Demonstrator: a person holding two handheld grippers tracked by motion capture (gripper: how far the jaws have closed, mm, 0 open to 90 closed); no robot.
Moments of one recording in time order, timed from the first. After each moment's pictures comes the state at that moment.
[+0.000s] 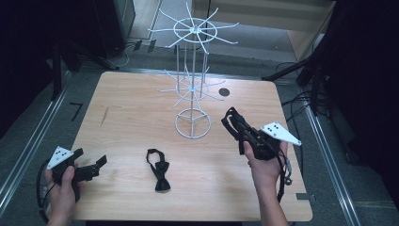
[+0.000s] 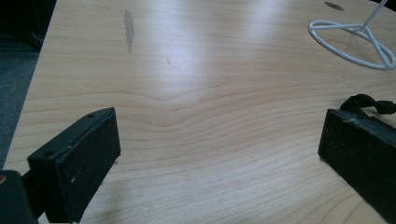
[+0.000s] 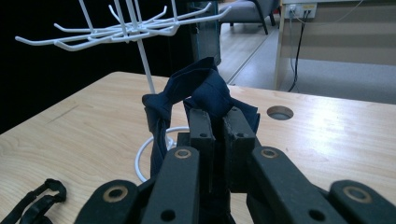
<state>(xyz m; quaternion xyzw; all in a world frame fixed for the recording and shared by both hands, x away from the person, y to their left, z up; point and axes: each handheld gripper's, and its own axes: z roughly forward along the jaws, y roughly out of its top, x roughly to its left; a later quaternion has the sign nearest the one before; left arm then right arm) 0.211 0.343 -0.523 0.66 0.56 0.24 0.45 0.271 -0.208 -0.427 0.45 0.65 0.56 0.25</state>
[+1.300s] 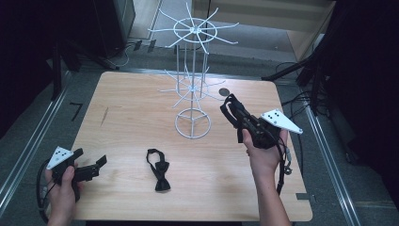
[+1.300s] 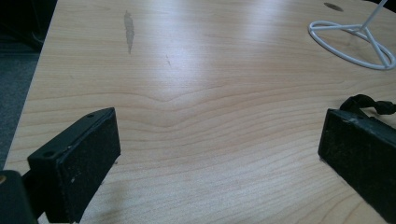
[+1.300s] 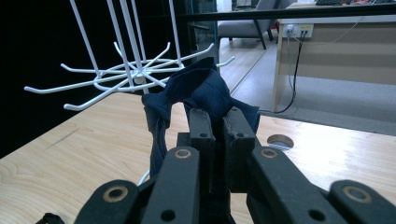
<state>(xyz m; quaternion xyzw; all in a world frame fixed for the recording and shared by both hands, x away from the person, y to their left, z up) 0.210 0.343 -0.523 0.65 0.56 0.25 0.45 0.287 -0.199 -0.397 0.44 0.64 0.57 0.26</state>
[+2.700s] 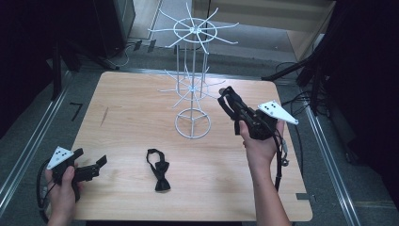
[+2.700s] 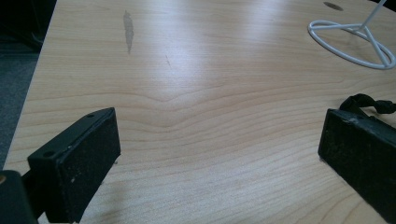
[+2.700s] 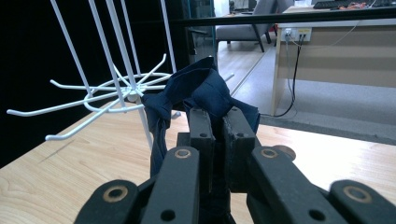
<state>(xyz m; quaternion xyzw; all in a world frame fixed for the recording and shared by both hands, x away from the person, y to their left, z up) 0.210 0.343 -0.523 0.66 0.56 0.25 0.45 0.306 -0.190 -0.390 0.44 0.63 0.58 0.27</state>
